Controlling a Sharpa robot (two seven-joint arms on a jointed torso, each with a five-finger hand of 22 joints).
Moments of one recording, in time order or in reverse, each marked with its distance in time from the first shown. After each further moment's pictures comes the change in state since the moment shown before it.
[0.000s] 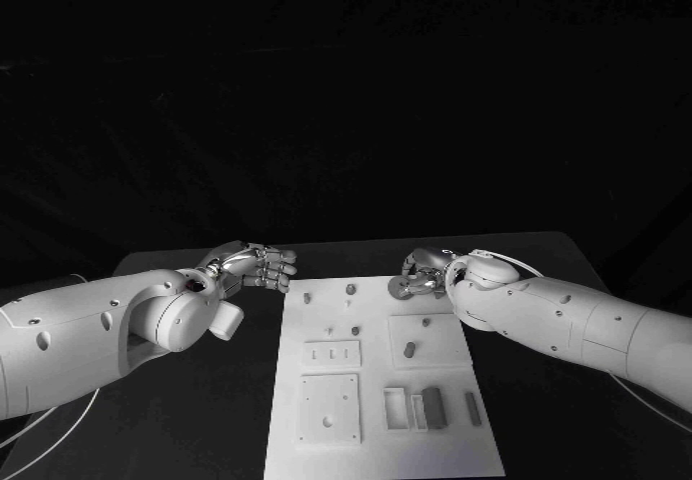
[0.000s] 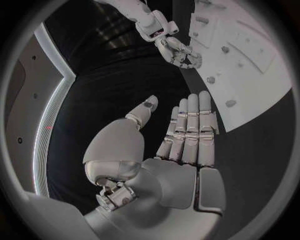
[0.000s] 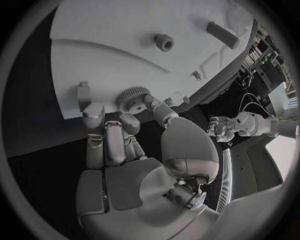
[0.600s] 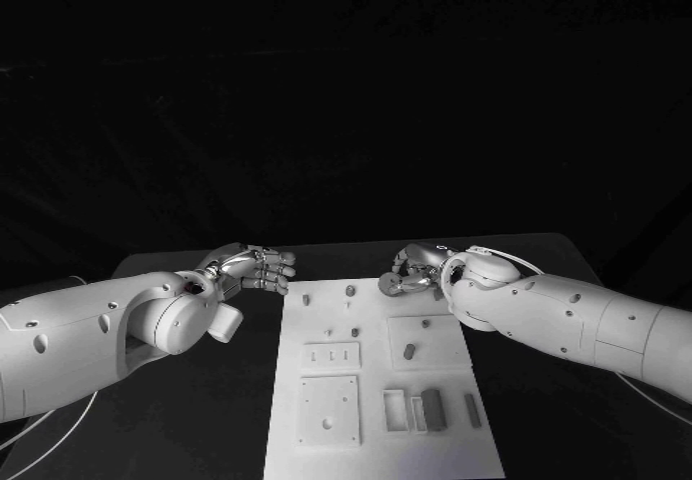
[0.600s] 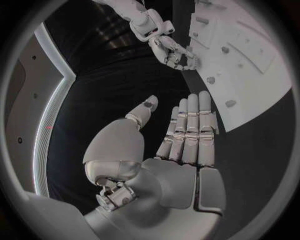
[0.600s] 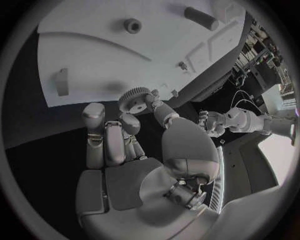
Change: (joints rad) left arm 0.000 -0.006 0.000 0.006 0.000 -0.001 0.000; left_hand 0.000 0.000 0.000 0.000 0.000 0.000 0.000 0.000 0.002 0.000 0.000 0.000 0.001 0.000 0.000 0.000 0.002 0.010 0.000 0.000 0.000 0.001; right arm 0.027 -0.041 0.000 0.121 -0.007 -0.024 -0.007; right_hand -0.012 -0.012 0.000 0.000 0.000 0.011 0.004 0.000 -0.003 0.000 0.000 0.000 -0.002 0.002 -0.002 0.000 -0.002 0.000 0.000 0.000 0.000 0.000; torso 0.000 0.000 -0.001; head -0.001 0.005
